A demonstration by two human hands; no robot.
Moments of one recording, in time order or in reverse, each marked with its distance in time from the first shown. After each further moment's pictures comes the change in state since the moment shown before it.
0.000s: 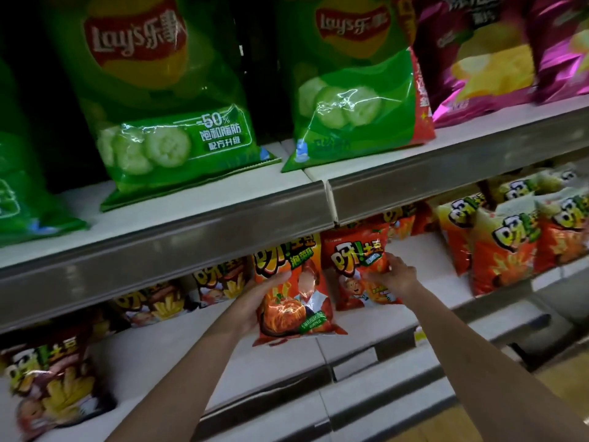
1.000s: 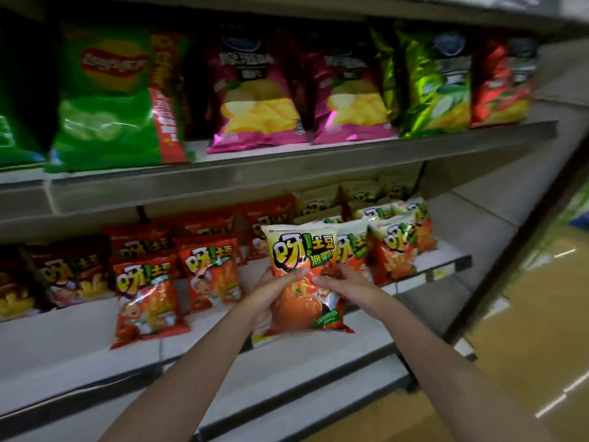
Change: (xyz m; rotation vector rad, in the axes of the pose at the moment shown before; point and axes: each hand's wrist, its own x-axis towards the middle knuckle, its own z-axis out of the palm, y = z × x) left_hand 0.042 -0.030 0.332 0.057 -0.064 0.131; right_hand -0.046 0.142 -0.214 0.315 -0.301 -0.198
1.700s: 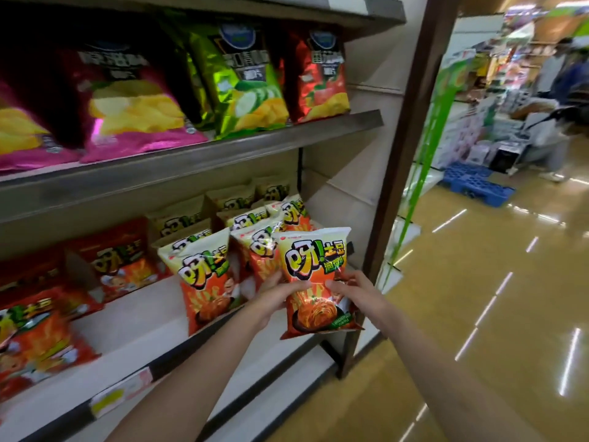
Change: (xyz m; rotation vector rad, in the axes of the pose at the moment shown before) left_hand 0.085 -0.030 0.265 0.234 -0.240 -0.035; right_hand -0.086 0.130 -0.225 0.358 0.401 0.131
